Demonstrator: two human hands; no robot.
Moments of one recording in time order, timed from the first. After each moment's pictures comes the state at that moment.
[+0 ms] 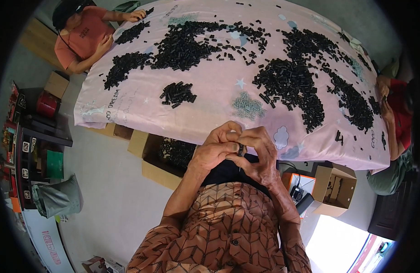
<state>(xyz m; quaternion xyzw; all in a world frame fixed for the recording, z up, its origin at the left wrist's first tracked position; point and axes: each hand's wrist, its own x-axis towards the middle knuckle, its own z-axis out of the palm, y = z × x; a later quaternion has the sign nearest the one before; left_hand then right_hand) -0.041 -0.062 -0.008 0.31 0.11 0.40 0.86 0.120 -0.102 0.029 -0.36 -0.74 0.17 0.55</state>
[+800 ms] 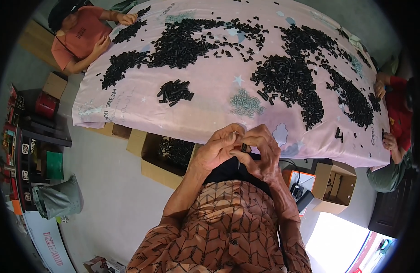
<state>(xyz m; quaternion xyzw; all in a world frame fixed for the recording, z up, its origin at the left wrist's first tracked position) -0.034 -0.065 -0.021 0.28 0.06 0.37 0.88 0.127 -0.101 0.021 -0.35 -0.72 0.18 0.57</state>
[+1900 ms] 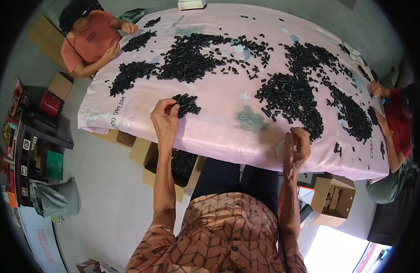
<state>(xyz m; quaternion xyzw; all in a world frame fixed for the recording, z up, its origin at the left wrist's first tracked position) -0.144 0.022 -0.001 0.55 0.57 0.58 0.20 0.196 -0.076 -0.013 -0.55 -0.54 0.07 0.63</state>
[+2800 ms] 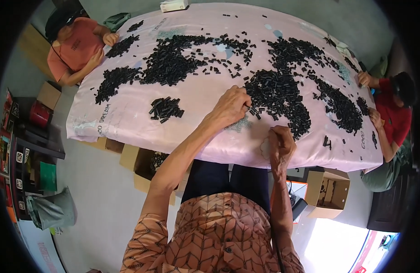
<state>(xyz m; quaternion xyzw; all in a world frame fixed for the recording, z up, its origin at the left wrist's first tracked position) 0.037 0.069 0.016 0.88 0.32 0.28 0.21 0.198 -0.076 -0.011 -0.58 -0.55 0.10 0.59</state>
